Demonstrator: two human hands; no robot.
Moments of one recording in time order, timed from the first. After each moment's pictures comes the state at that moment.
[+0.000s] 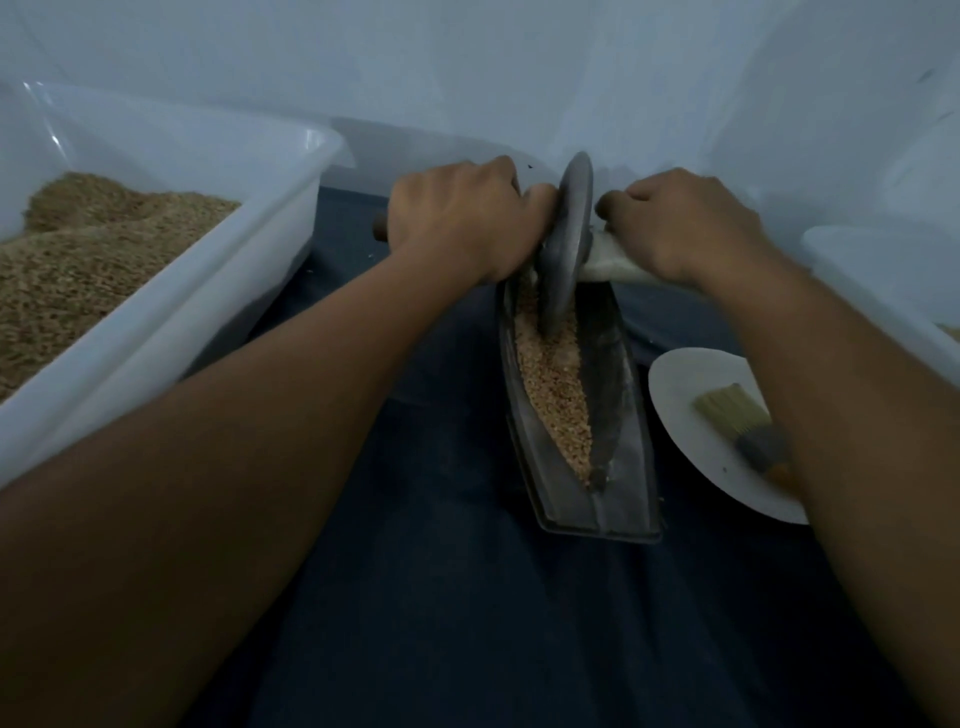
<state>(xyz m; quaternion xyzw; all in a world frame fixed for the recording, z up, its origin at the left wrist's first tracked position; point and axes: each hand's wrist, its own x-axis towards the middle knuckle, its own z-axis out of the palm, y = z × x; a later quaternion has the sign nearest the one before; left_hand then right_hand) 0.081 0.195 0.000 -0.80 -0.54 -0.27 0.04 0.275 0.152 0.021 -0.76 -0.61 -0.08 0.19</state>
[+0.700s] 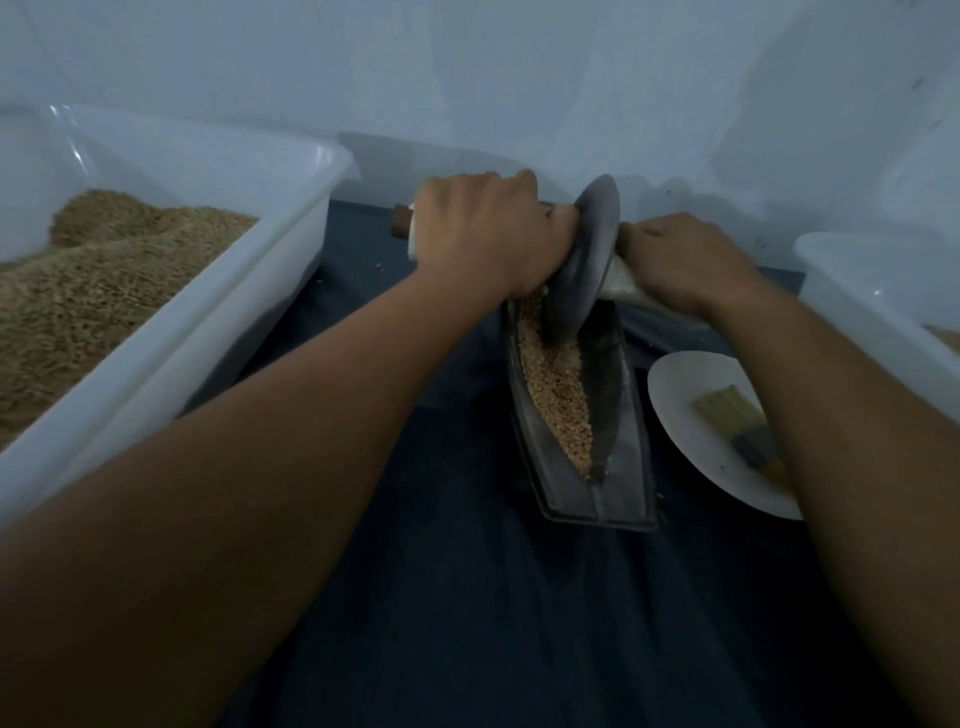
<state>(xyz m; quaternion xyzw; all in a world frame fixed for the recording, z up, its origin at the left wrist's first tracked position) 0.091 0.181 0.005 -0.80 -0.53 -0.27 0.11 0.289 0.144 0.004 -0.74 -0.64 0.00 0.19</state>
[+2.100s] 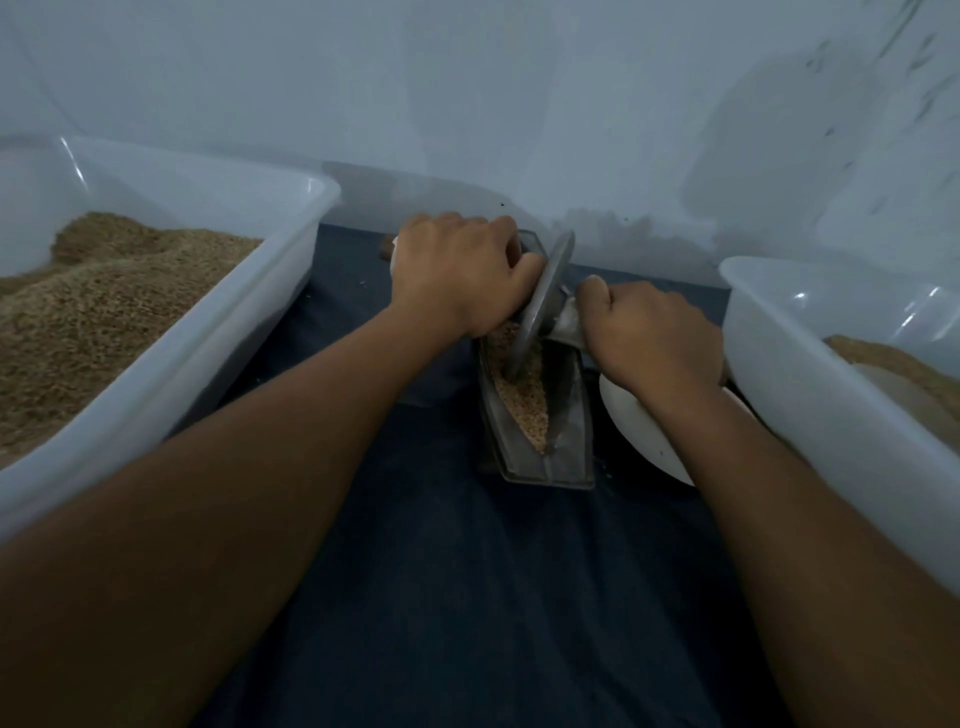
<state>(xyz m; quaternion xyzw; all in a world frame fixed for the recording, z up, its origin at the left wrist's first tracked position) 0.078 0.156 -0.002 -0.83 -0.44 -0.31 0.12 0.245 0.063 -0.012 -0.80 -0.54 -0.15 0.21</state>
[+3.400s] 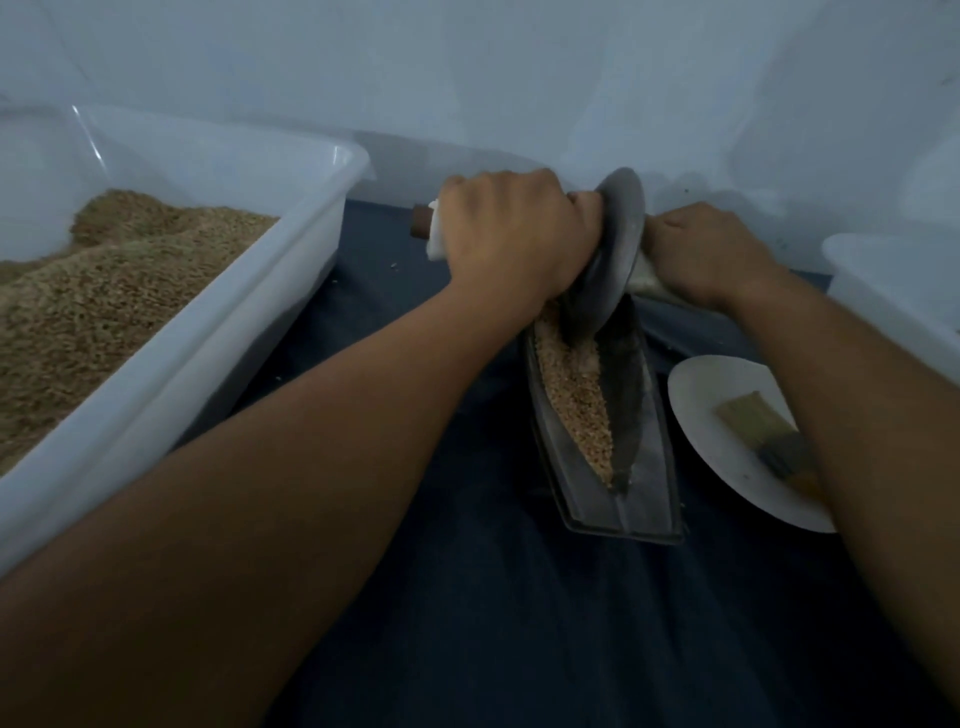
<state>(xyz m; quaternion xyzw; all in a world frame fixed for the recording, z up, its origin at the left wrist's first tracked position) 0.104 0.174 0.002 -0.76 -0.55 -0.32 0.13 0.294 0.156 0.005 -0.72 -0.68 -0.02 0.16</state>
